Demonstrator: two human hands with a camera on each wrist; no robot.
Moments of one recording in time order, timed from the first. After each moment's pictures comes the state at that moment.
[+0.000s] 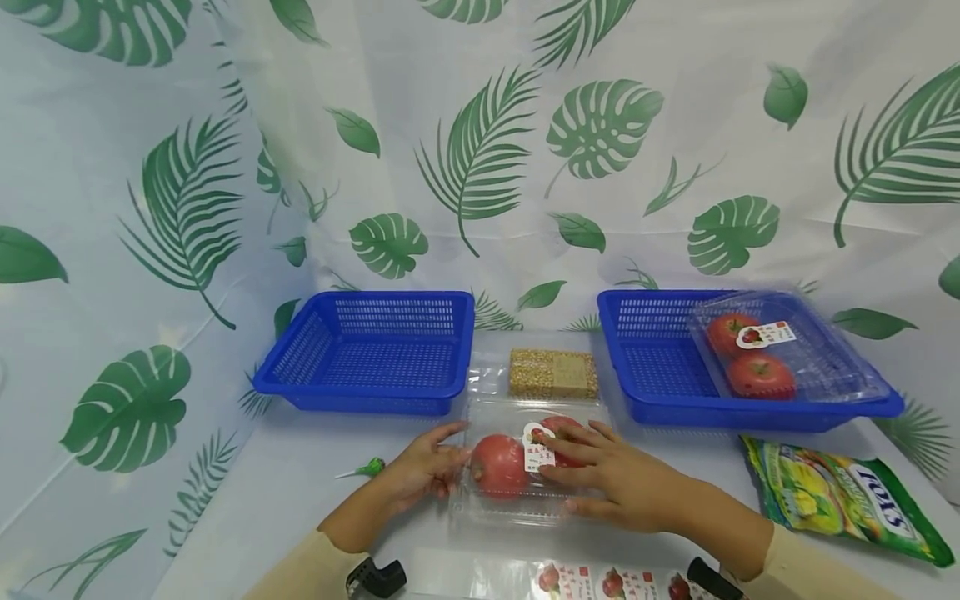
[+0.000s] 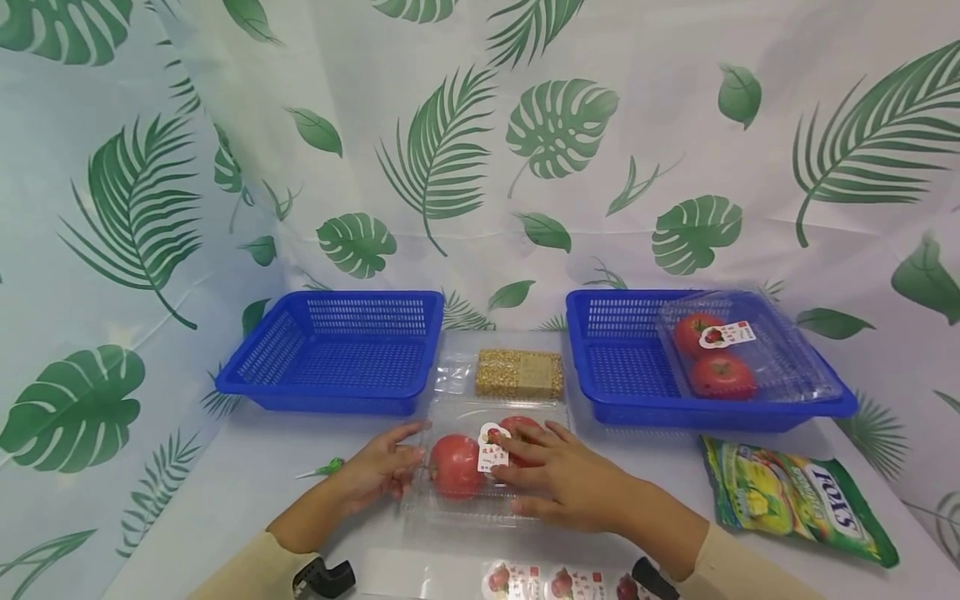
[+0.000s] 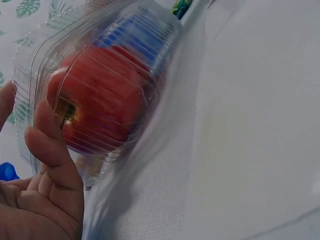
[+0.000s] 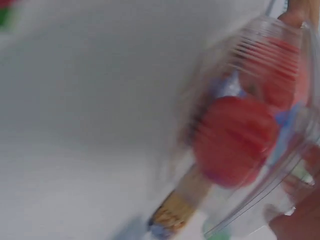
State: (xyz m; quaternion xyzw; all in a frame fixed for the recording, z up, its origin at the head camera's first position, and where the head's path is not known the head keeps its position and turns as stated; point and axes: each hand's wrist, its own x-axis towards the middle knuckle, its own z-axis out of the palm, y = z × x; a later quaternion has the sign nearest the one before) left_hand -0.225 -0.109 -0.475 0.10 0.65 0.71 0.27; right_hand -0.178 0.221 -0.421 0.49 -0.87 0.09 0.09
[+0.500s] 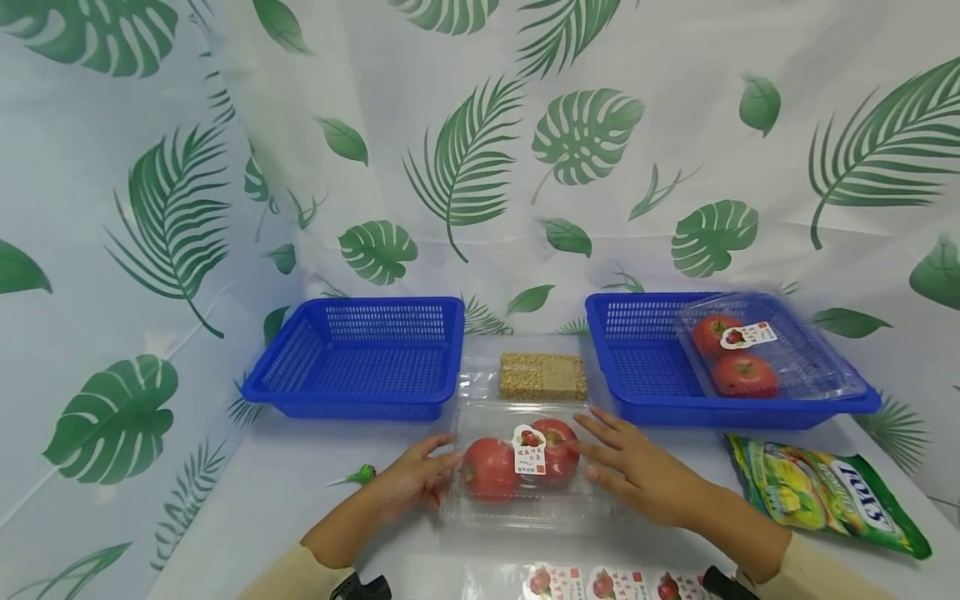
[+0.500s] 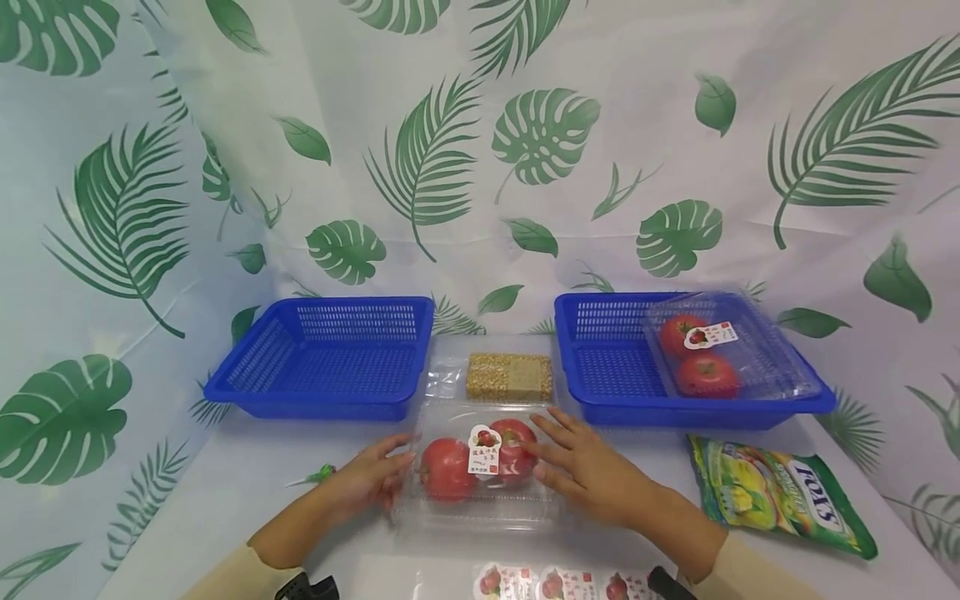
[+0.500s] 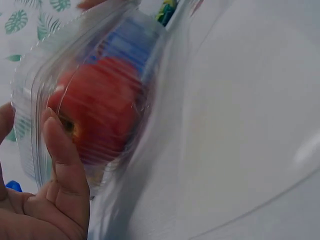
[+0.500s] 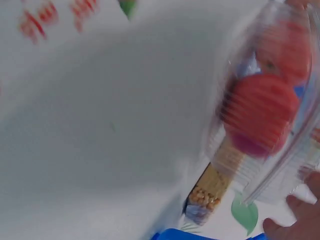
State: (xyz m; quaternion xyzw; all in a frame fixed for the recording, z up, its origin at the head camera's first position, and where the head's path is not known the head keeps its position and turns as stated) left_hand -0.217 -0.107 -0.473 0.08 0.67 0.68 0.28; right_hand -0.175 0.255 -0.428 0.33 -0.92 0.21 0.04
